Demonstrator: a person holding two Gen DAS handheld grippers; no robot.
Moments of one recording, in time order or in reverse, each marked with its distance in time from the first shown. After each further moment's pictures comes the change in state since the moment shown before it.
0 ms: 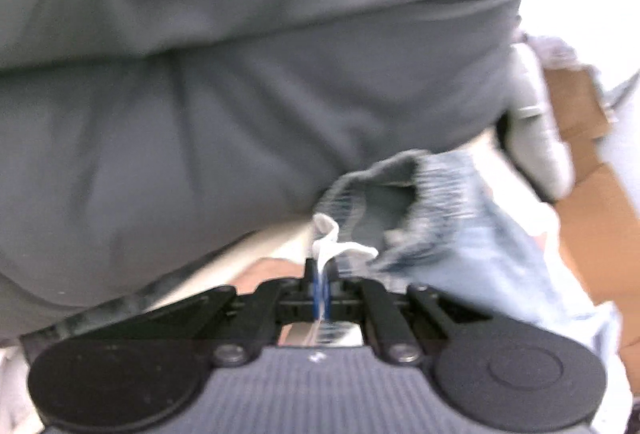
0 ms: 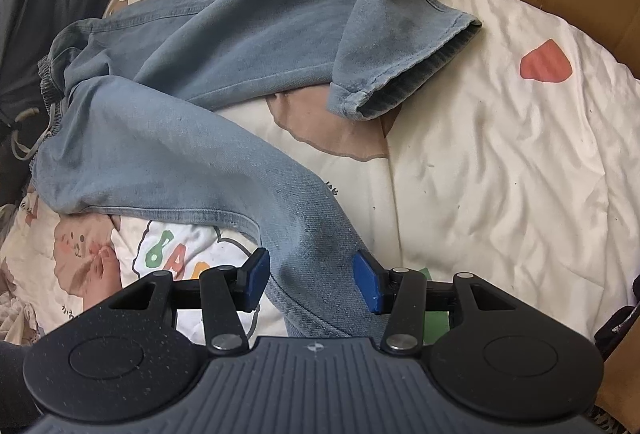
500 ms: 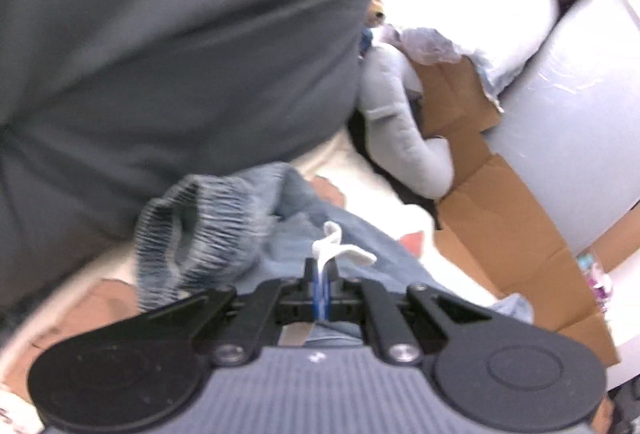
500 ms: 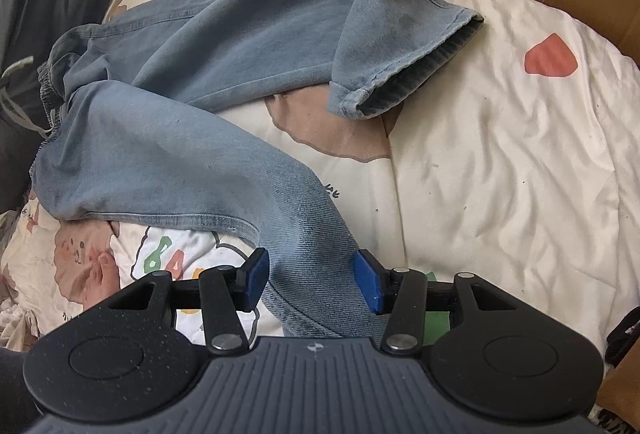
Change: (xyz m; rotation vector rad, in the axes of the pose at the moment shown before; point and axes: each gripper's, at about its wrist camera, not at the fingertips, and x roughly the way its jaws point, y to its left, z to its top) left arm 0.021 -0.123 -0.001 0.068 0.011 -0.230; right arm 0.009 -0.004 -0.001 0.016 -0.021 0.012
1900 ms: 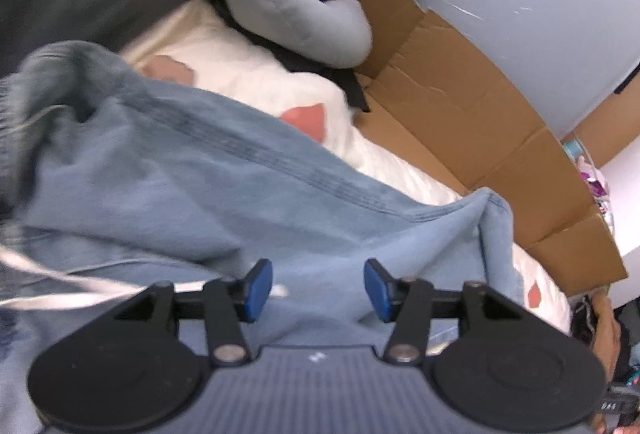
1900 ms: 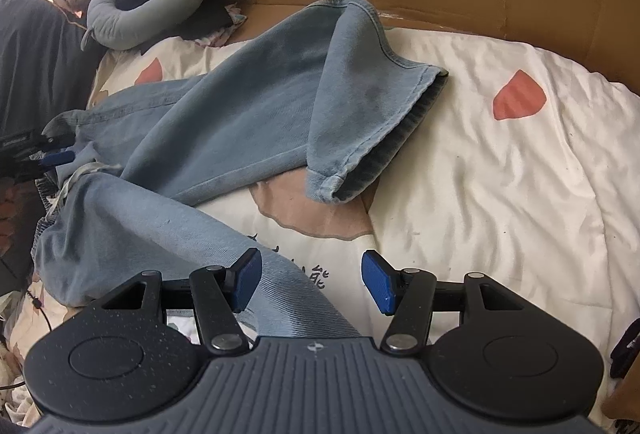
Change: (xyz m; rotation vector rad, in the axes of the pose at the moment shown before) left arm 0.101 -0.111 -0.089 0.192 0.213 -0.050; right arm -0.014 -0.013 0.020 0.129 -0.184 -0.005
